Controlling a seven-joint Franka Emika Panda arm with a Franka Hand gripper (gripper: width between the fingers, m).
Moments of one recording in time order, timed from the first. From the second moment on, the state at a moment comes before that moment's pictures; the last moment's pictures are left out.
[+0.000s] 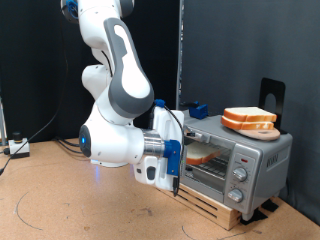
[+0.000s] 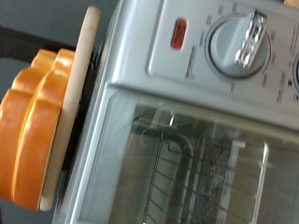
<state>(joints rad) -0.75 0.37 0.54 -2.14 1.06 1.72 -0.40</state>
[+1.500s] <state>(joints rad) -0.57 0.77 0.52 -1.80 0.84 1.75 -0.25</state>
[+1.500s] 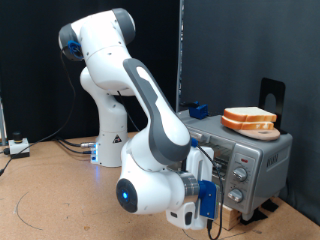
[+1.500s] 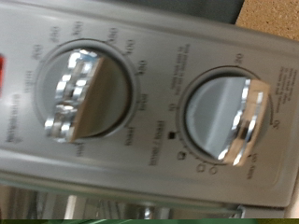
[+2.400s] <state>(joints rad) -0.55 0.85 0.52 -1.78 0.80 1.70 -0.30</state>
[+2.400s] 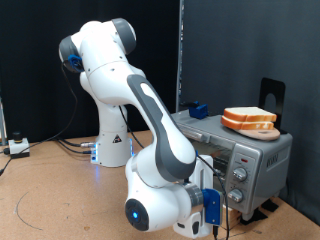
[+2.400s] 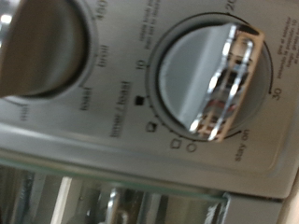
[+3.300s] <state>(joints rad) -0.51 0.91 0.54 -1.71 0.82 1.77 -0.33</state>
